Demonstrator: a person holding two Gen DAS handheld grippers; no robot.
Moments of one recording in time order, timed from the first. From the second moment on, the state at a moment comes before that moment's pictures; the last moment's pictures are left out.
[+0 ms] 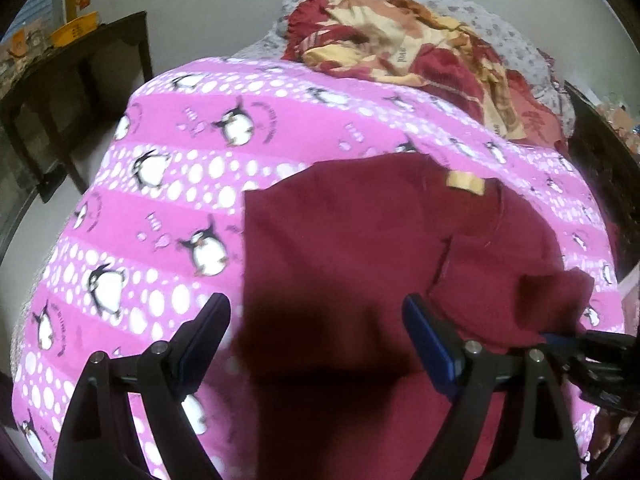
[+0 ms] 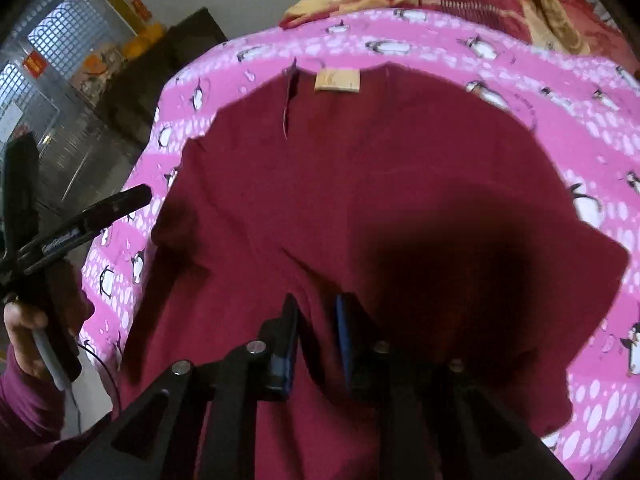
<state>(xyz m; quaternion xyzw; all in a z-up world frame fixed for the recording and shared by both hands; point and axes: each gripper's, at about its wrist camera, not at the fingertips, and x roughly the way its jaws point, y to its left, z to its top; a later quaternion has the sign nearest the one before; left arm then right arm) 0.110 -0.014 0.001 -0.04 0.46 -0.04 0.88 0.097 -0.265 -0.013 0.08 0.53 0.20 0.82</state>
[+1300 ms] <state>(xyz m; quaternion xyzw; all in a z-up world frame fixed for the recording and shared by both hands) 0.121 0.007 -0.012 -0.03 0.48 -0.05 0.88 0.123 -0.379 -0.039 0.21 0.53 0.05 0.82</state>
